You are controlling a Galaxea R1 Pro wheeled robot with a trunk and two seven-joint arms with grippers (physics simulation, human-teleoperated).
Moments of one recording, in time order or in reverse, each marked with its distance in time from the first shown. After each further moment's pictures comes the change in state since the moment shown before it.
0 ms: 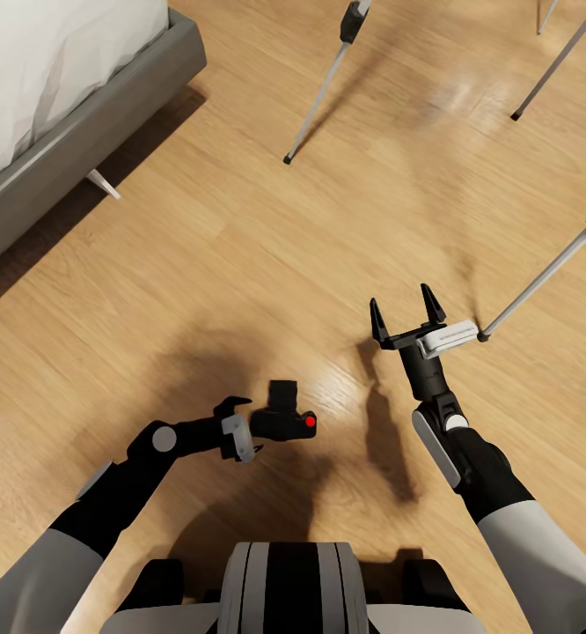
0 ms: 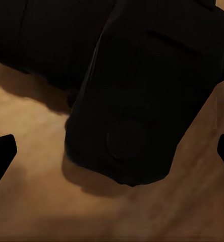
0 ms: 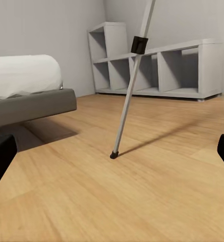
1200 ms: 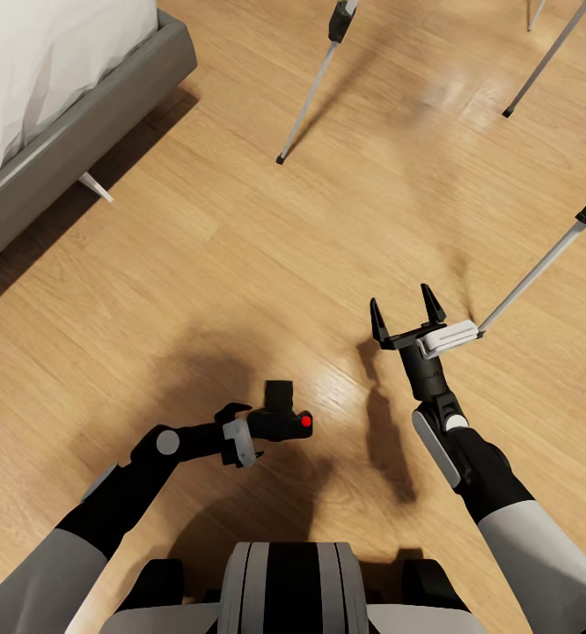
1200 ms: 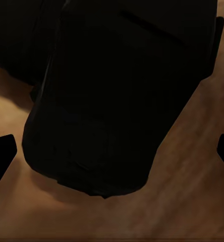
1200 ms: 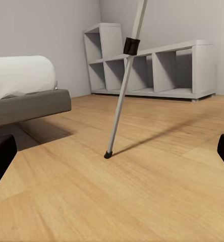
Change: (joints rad) left arm -0.001 -0.014 0.000 0.055 0.000 -0.001 0.000; right arm 0.000 0.000 0.000 0.000 0.000 0.000 0.000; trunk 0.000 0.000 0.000
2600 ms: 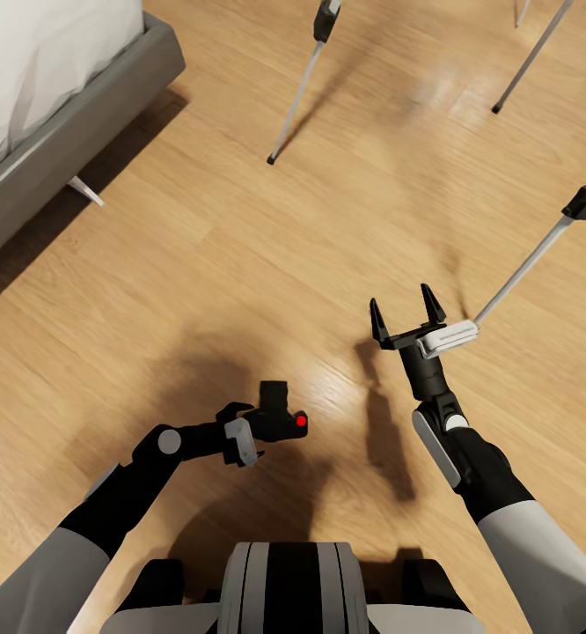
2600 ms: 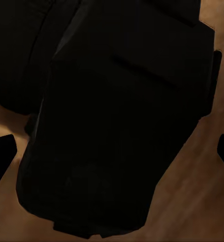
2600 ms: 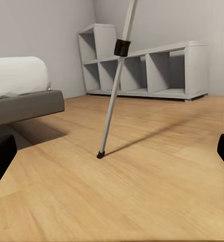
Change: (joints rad) left arm -0.003 -0.007 0.000 0.001 0.000 0.000 0.000; right arm 0.000 0.000 0.001 0.000 0.000 0.000 0.000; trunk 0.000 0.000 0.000
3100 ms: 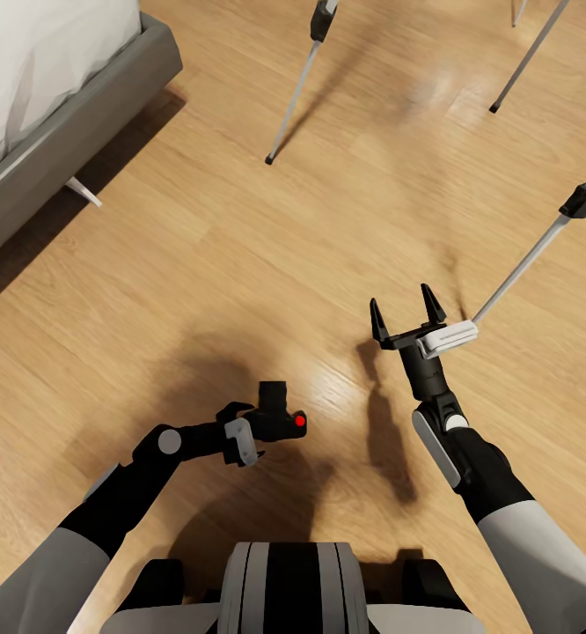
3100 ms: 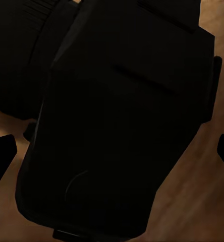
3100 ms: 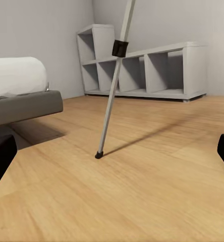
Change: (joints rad) left arm 0.000 -0.001 0.000 0.000 0.000 0.000 0.001; right arm 0.000 0.000 0.000 0.000 0.000 -0.001 0.000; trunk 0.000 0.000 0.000
